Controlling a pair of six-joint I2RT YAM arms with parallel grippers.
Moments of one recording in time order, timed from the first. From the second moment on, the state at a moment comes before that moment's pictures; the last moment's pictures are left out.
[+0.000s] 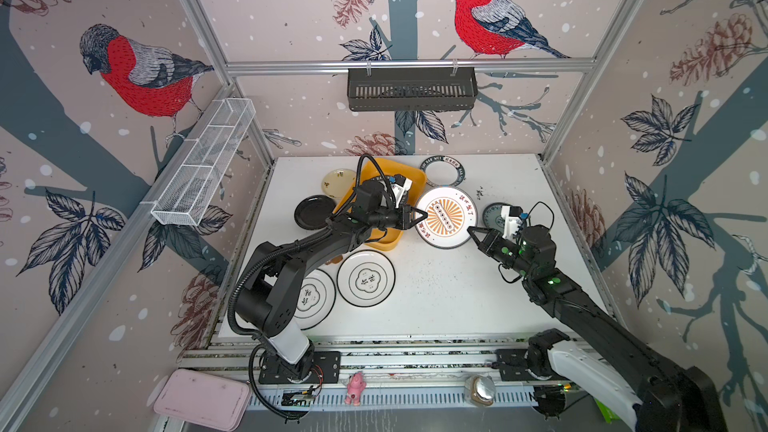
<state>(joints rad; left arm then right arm) -0.54 1.64 1.03 0.20 0.72 -0.55 0.35 0.89 0.42 0.19 -0.37 0.89</state>
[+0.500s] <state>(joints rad) -0.54 1.62 1.03 0.21 0.70 -0.60 0.36 0.80 0.44 0.18 -0.26 0.90</state>
